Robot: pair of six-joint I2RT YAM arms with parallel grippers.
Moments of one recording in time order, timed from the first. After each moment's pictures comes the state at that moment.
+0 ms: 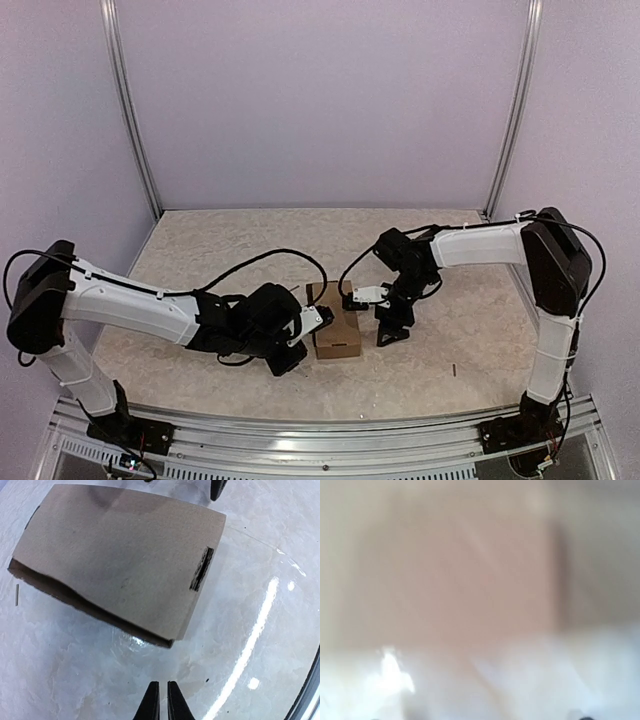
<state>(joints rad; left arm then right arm) -1.12 1.67 0.93 -0.18 -0.15 0.04 0.69 1.95 1.31 -0.73 -0.29 -0.80</state>
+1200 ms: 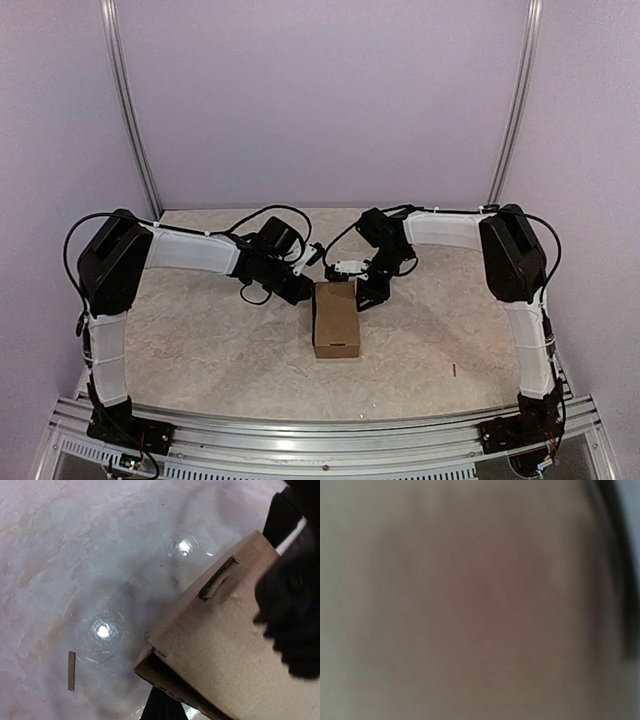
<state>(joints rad) -0.72 2.04 1.36 -0.26 0.17 -0.01 0.62 2.25 1.75 -0.87 -0.34 -0.78</state>
